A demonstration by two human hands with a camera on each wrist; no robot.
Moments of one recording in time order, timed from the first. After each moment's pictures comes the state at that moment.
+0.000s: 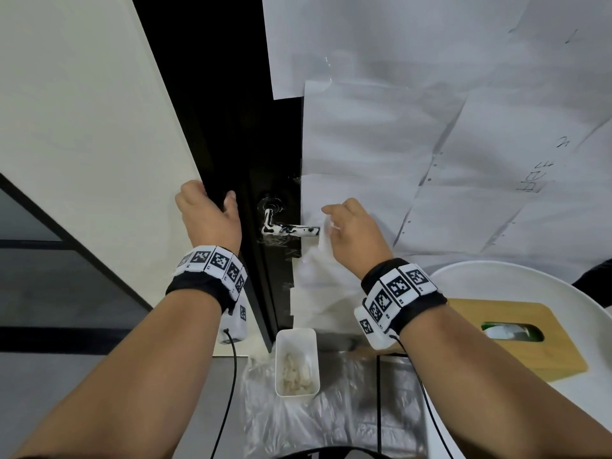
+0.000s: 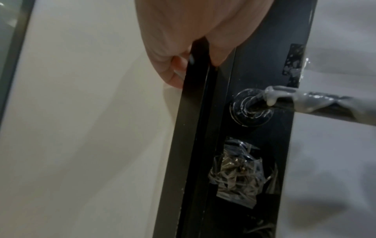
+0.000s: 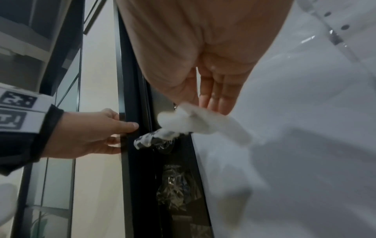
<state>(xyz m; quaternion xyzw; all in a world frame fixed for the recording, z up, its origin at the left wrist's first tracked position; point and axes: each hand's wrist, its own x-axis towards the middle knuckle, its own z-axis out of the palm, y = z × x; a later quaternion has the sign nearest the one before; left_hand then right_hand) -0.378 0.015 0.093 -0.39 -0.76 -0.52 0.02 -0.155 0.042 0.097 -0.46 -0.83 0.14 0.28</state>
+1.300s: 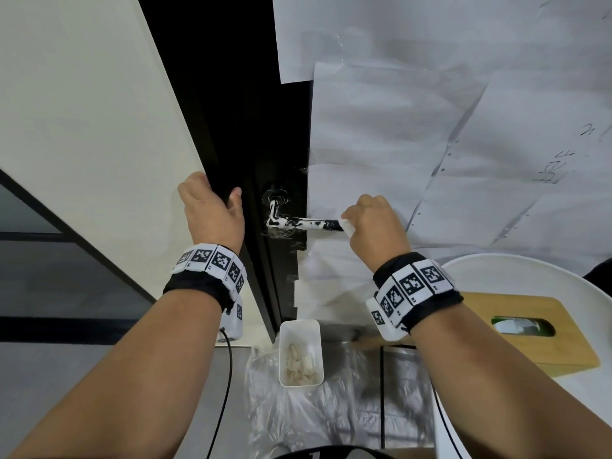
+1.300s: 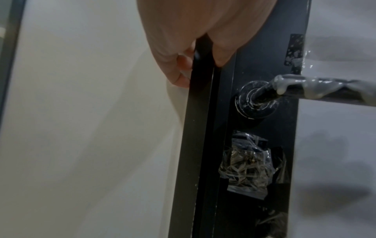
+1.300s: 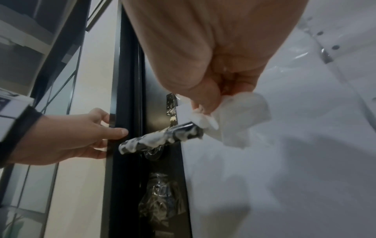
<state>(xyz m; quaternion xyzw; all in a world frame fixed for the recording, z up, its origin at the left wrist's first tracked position) -0.389 0.014 0.081 -0.45 -0.76 -0.47 0.06 -0.148 0.048 0.097 -0.52 -0.83 0.05 0.19</state>
